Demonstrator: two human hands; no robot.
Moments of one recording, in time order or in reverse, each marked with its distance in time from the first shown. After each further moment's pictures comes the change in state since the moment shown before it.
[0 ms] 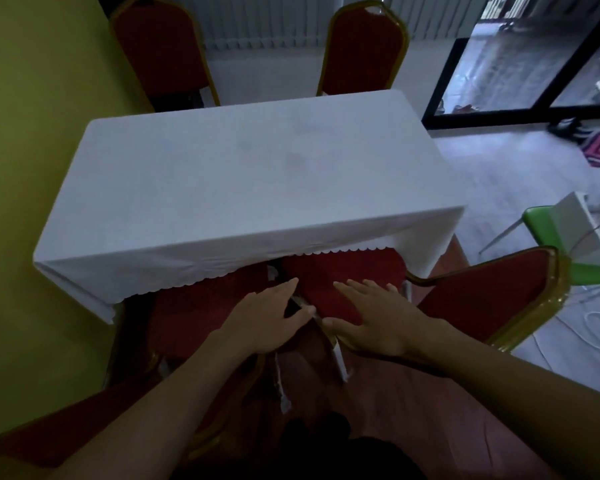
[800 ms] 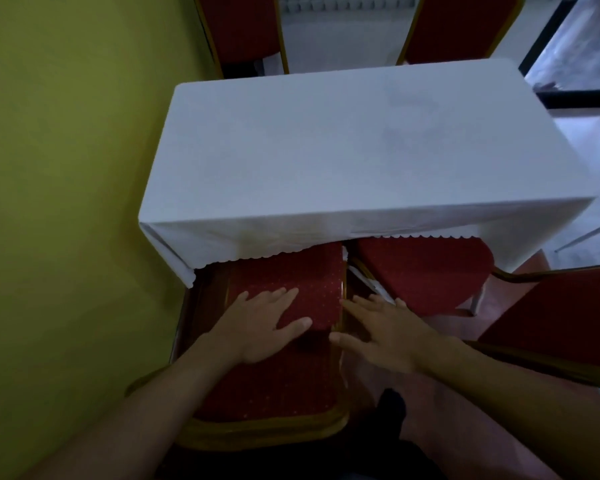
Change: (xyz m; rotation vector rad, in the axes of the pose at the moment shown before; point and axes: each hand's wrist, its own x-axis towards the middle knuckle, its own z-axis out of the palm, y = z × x) left_hand -0.097 -0.212 -0.019 0.143 -0.095 -0.090; right_hand 0.068 -0.183 0.069 -0.010 -0.137 -0.130
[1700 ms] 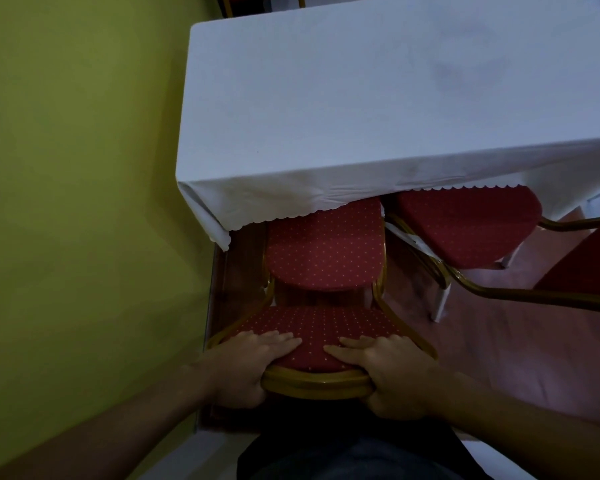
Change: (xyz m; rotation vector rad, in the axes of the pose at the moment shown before) left_hand -0.100 -0.140 0.063 0.043 -0.325 0.286; right_hand 0.004 -0.141 0.091 -0.081 -0.200 -0.186
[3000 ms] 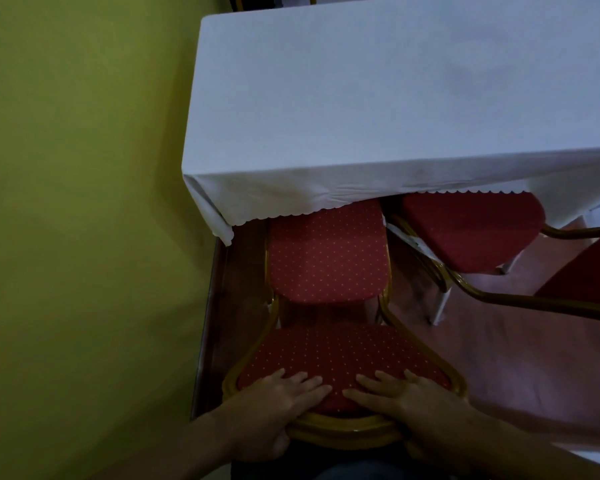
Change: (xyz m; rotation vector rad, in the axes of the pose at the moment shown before) left_hand -0.008 0.043 0.044 -0.027 -0.018 0.183; right_hand -0.029 0.007 0.027 -0.062 -0.271 -0.093
